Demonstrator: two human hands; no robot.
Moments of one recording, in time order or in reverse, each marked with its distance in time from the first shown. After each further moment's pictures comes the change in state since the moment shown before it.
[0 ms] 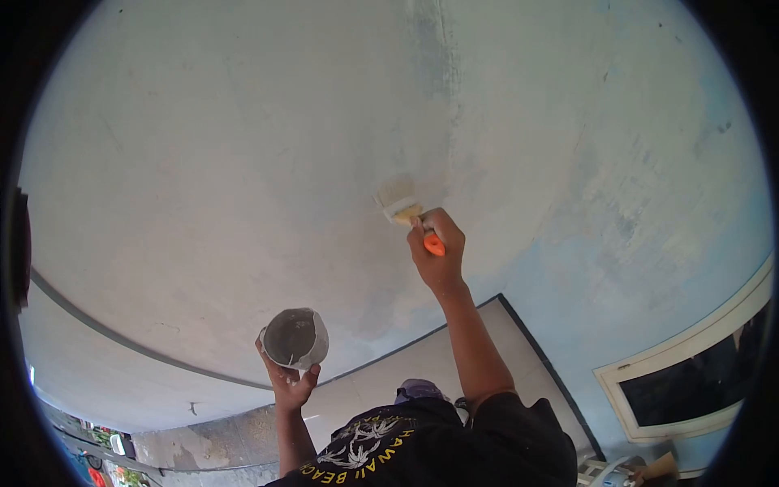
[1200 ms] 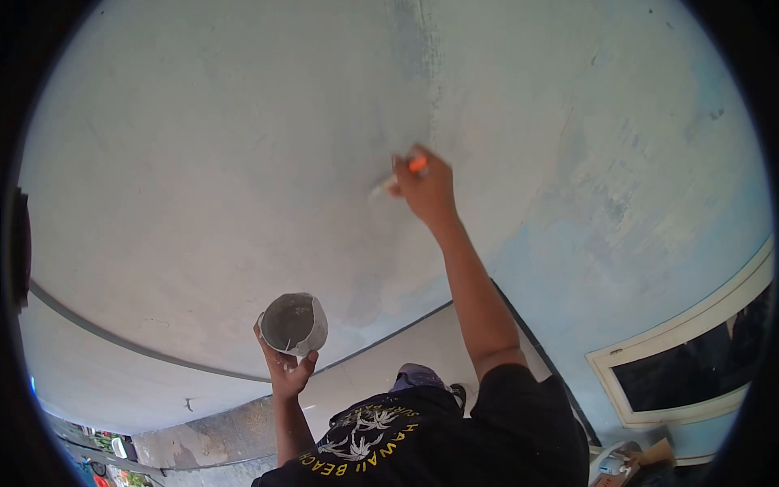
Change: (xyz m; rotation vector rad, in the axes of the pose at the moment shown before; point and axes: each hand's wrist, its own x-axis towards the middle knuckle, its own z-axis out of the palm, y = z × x) left_hand 0.000 0.000 -0.002 -0.108 -0.055 -0.052; right_hand 0.069 -0.021 0.013 0.176 -0.076 0.413
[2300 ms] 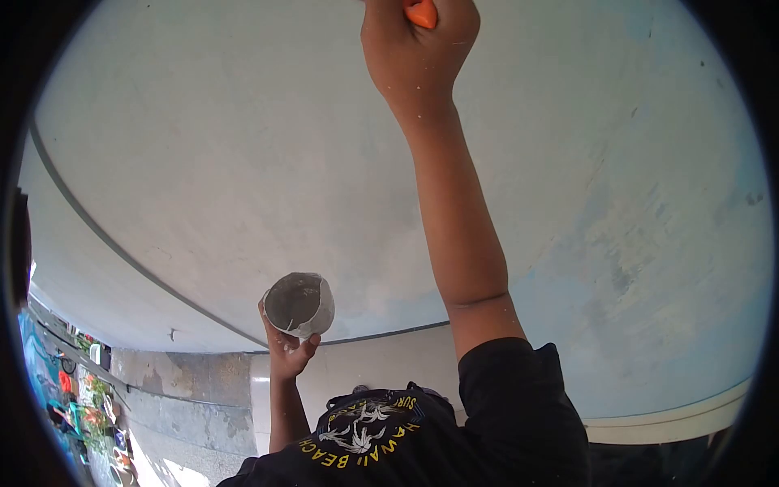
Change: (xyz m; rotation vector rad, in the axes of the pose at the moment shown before) left_hand 0.010 0.049 0.034 -0.032 0.188 -0.047; right_hand 0.106 -0.211 0.089 0.521 -0.021 -0.926
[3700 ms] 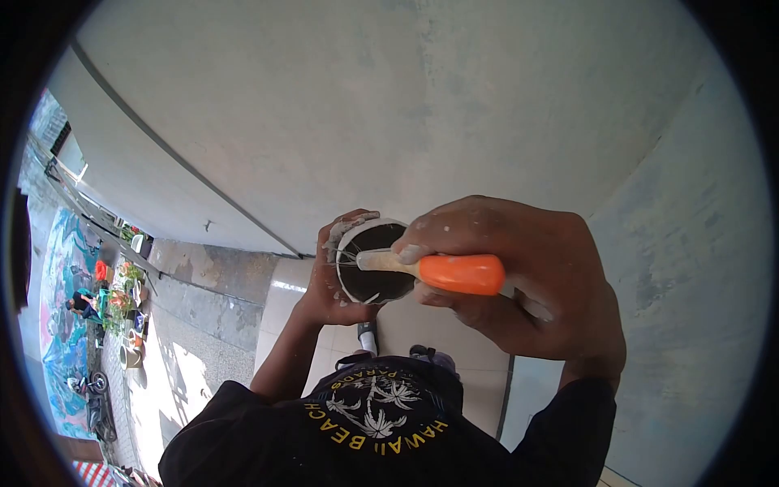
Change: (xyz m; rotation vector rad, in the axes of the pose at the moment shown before) left_hand 0.058 0.139 0.013 0.103 -0.234 0.092; right_hand 0.017 -0.145 -0.017 0.061 -0.848 0.852
